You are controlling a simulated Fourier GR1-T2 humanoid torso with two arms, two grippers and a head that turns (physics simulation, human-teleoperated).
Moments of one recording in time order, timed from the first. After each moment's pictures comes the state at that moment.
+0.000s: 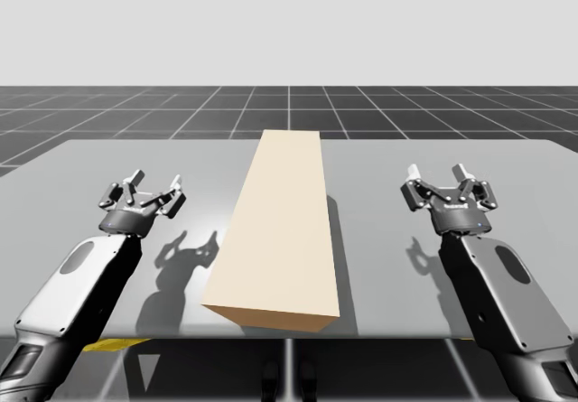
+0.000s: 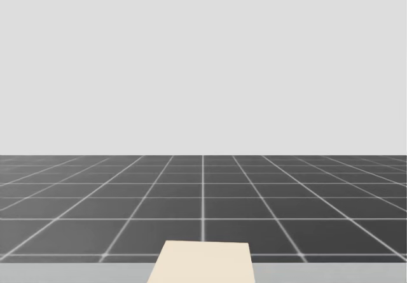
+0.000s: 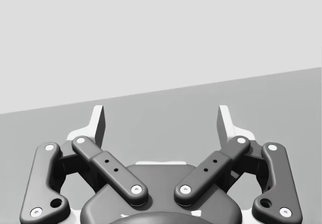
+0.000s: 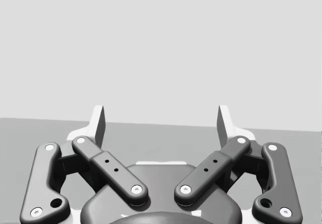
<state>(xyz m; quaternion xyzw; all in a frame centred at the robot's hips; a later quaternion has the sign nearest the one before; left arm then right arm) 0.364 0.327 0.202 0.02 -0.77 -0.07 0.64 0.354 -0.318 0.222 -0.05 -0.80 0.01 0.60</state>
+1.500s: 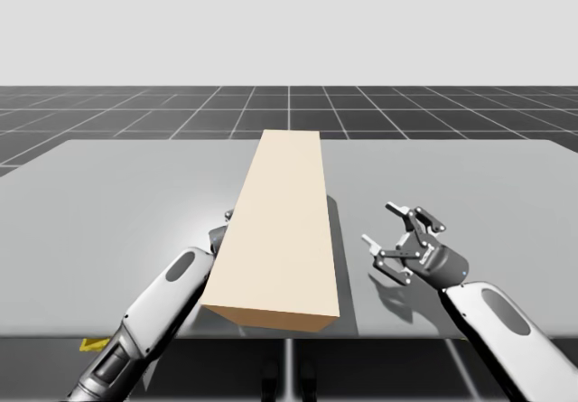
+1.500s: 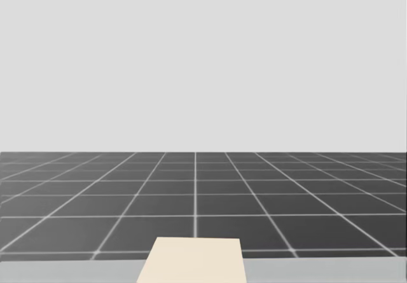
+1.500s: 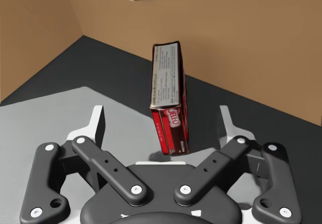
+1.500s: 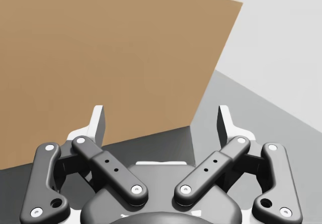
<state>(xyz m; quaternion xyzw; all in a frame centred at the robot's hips) 0.352 0.158 0.162 -0.26 -0.56 -0.42 0.66 0.297 -0.288 0.178 0.18 -0.73 0.35 0.56</state>
